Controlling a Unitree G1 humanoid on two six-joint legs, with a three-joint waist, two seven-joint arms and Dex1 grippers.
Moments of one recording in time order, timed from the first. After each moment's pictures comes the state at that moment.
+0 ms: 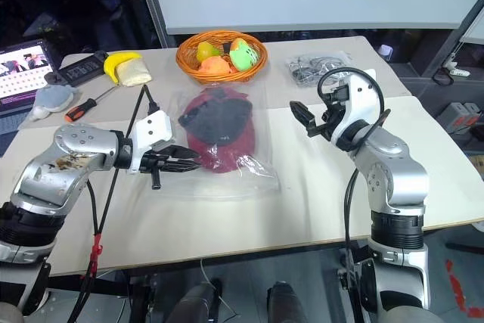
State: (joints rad) left arm -0.64 0.82 -0.17 -0.32 -0.27 0.72 -1.10; right arm -0.60 -0.46 -0.19 -0.13 0.39 0.72 0.41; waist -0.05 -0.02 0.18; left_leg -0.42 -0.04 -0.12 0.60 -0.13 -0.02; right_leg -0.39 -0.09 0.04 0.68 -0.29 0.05
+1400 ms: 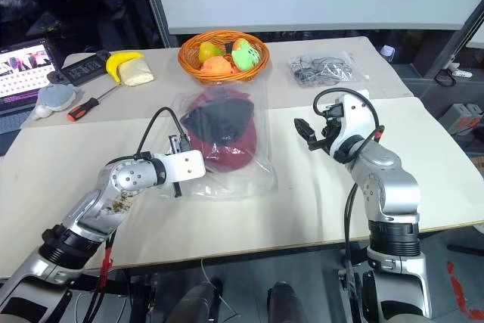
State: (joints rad) left arm -0.52 0.67 -0.37 -0.15 0.31 0.33 -0.73; right arm -0.56 -0.45 -0.17 -0.09 0.37 0.70 0.37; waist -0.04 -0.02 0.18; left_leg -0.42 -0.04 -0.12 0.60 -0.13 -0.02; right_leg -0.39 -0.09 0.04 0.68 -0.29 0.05
